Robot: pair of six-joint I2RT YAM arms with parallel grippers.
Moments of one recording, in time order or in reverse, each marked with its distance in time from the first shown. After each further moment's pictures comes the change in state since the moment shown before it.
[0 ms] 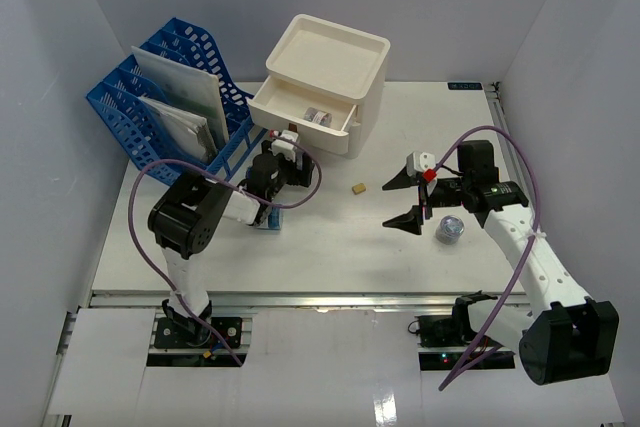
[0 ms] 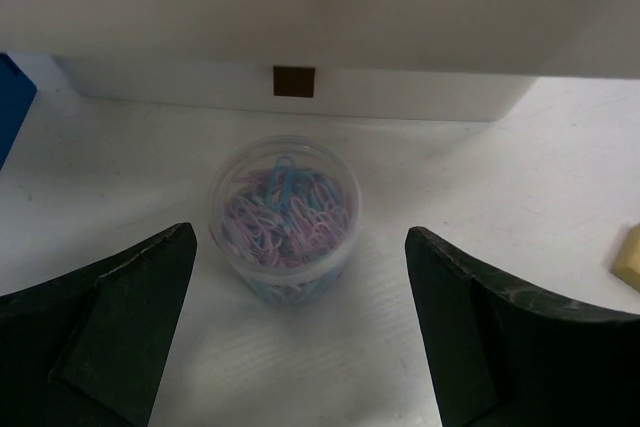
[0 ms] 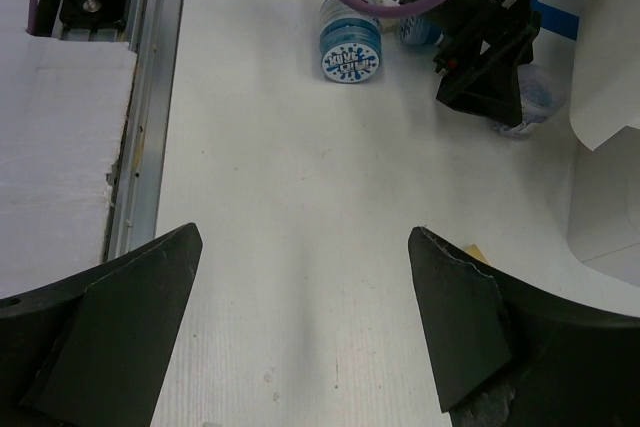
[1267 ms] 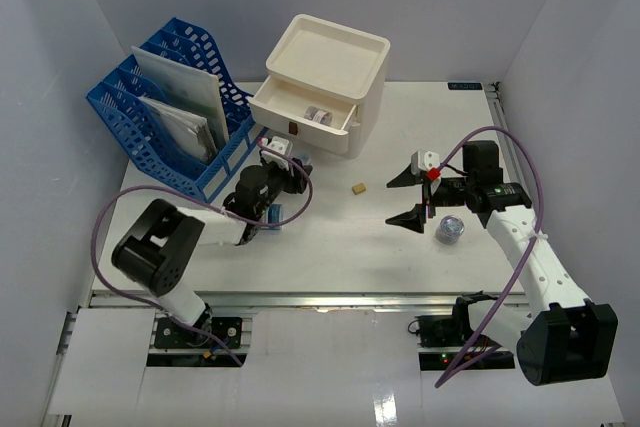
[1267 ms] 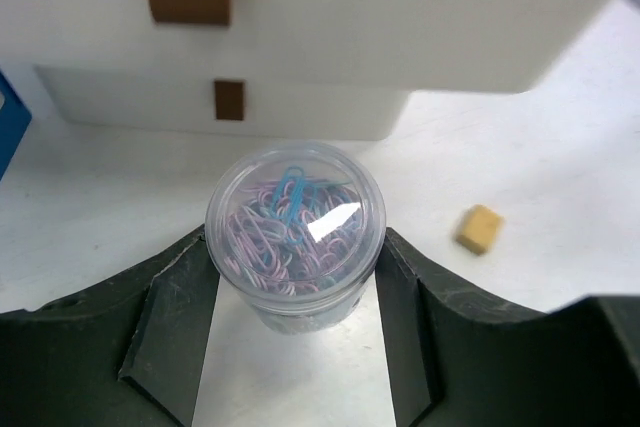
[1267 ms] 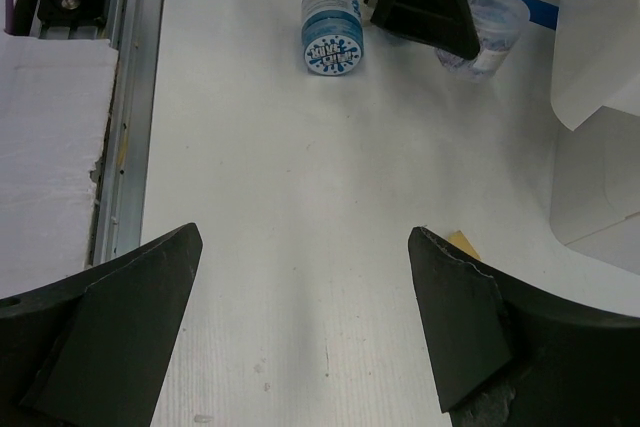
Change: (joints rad) left arm -0.059 -0.311 -0.189 -0.004 0.000 -0.079; right arm -0.038 -0.009 -0.007 0.007 0.001 -0.008
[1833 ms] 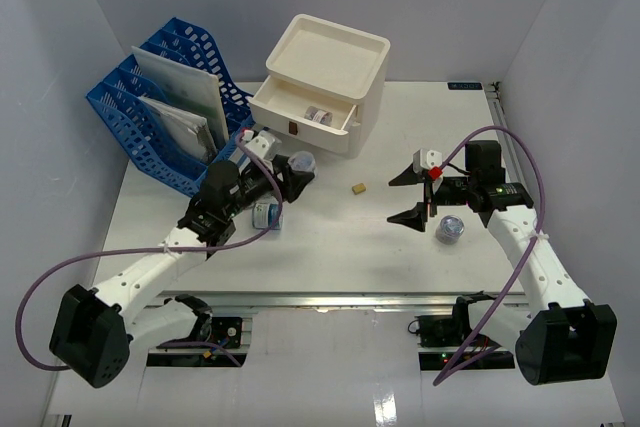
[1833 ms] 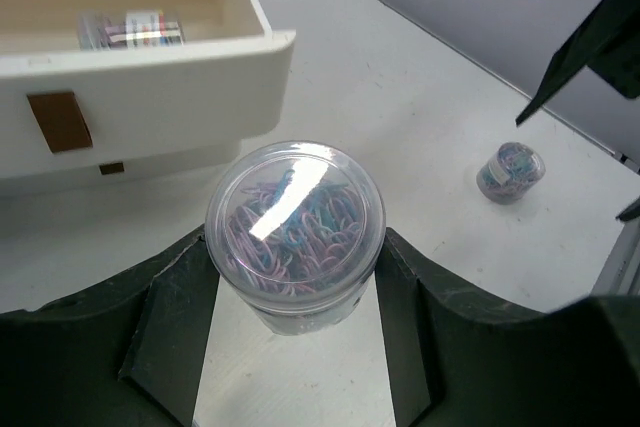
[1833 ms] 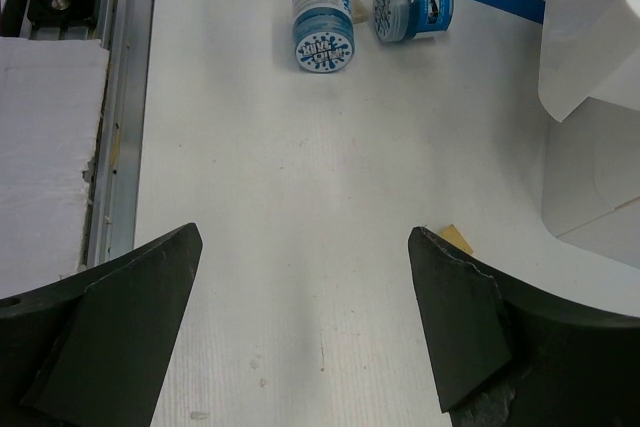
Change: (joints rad) left arm -0.012 -0.537 0.093 -0.583 0.281 -0.018; right arm -0.019 0.000 0.000 0.003 0.000 0.001
